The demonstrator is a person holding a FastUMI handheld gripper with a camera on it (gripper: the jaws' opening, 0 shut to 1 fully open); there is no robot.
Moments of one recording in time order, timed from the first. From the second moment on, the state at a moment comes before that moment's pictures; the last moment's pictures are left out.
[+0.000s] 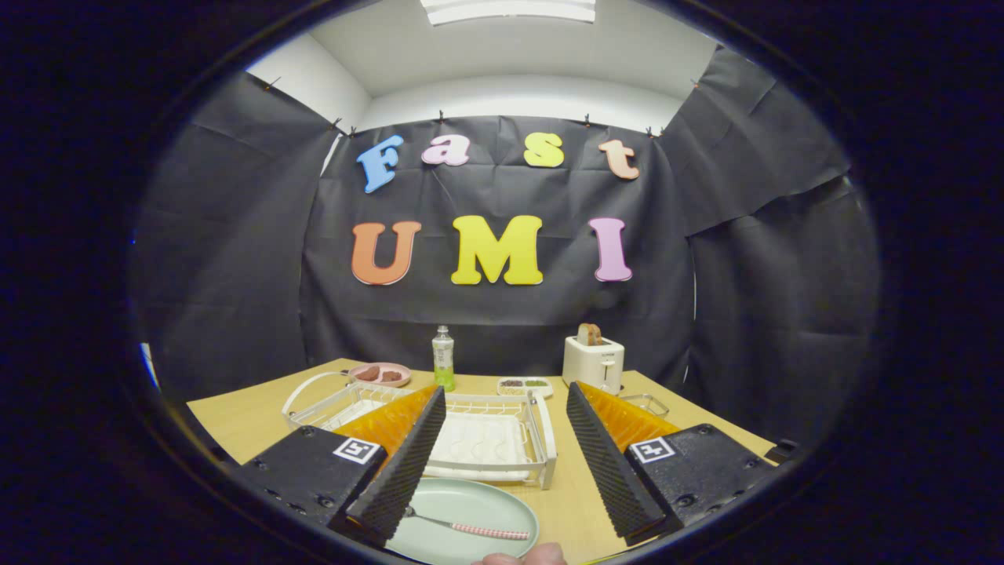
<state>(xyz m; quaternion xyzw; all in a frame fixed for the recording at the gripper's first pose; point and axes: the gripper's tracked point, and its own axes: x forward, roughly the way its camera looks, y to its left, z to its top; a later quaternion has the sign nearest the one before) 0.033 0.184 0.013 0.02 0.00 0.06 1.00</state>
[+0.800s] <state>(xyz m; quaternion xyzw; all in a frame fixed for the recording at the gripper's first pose) 0.015 0.237 0.051 0.05 -0.06 0.06 1.00</state>
